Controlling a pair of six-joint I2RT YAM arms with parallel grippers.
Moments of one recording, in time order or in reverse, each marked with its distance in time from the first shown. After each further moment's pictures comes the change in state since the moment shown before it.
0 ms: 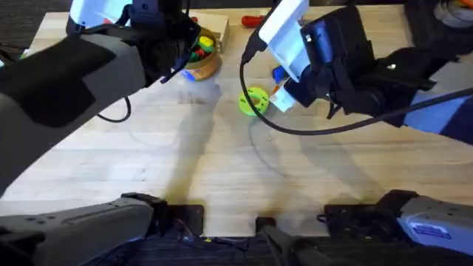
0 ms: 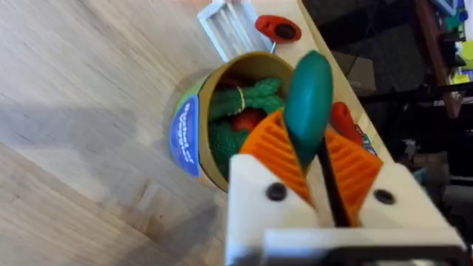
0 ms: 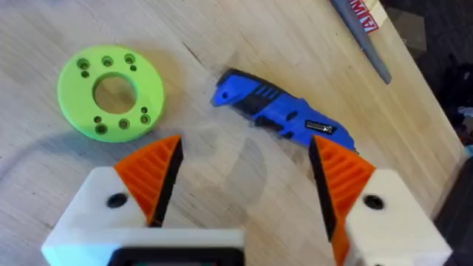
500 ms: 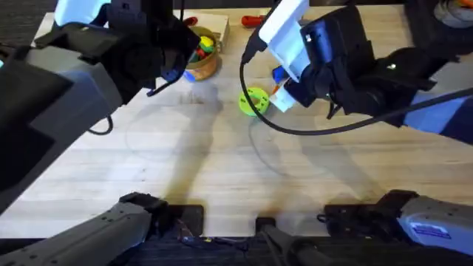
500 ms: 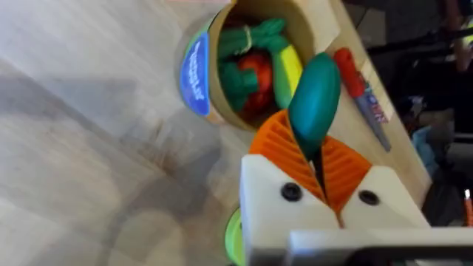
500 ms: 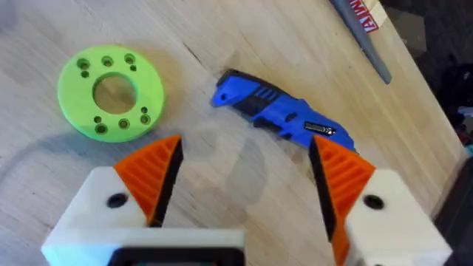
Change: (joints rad) left arm -0.039 -0.183 0.000 -0.266 0.080 -0.007; right arm 0.000 0.000 0.000 0.000 0.000 0.000
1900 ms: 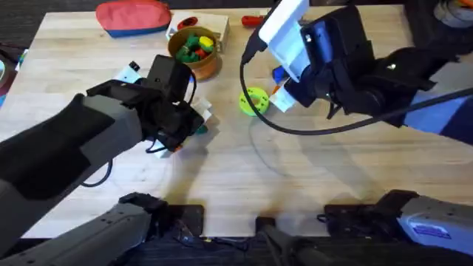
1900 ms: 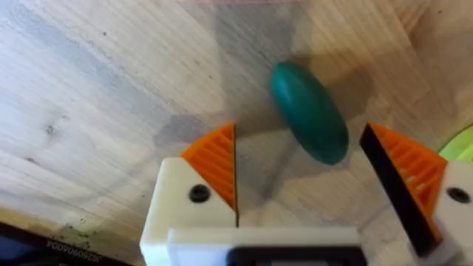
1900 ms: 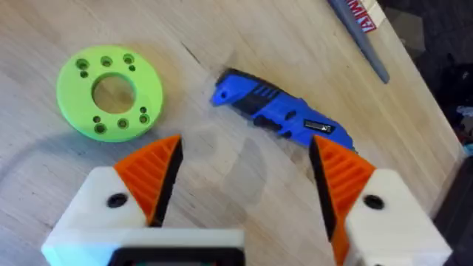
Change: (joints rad) left arm 0.000 -0.018 -0.300 -0.299 0.160 -0.028; right arm 0.000 0.000 0.000 0.000 0.003 0.000
